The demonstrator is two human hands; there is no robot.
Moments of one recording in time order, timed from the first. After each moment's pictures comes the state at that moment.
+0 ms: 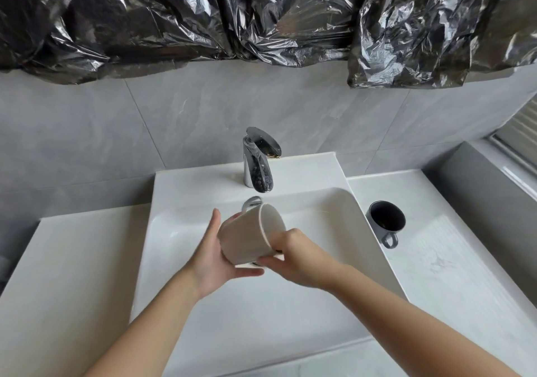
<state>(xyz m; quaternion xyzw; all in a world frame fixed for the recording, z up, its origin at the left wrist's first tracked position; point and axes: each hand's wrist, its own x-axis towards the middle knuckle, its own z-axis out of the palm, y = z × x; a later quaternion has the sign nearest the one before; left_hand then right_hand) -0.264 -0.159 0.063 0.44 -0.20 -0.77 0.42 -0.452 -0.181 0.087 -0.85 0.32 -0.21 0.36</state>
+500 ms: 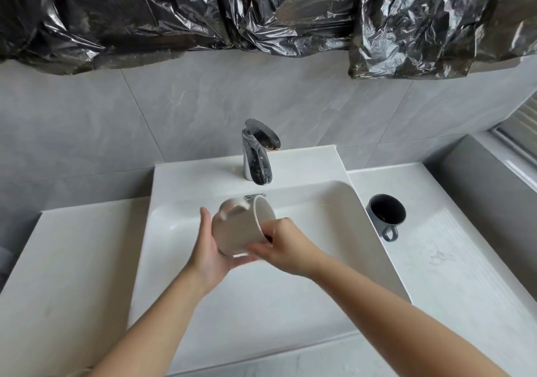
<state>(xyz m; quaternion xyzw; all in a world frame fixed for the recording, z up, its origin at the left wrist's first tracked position) -0.267 -0.154 0.051 0.46 -0.21 -0.71 0.49 -0.435 -0.180 0.086 -0.79 0.38 -0.21 0.43</state>
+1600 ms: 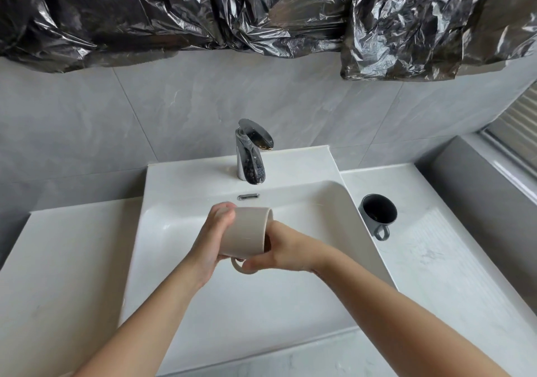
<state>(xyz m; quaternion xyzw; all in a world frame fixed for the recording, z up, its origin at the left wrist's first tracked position) -0.279 -0.153 0.080 0.57 -0.35 -0.59 0.45 -0.447 -0.183 0.100 -0.72 0.32 -0.14 0.60</state>
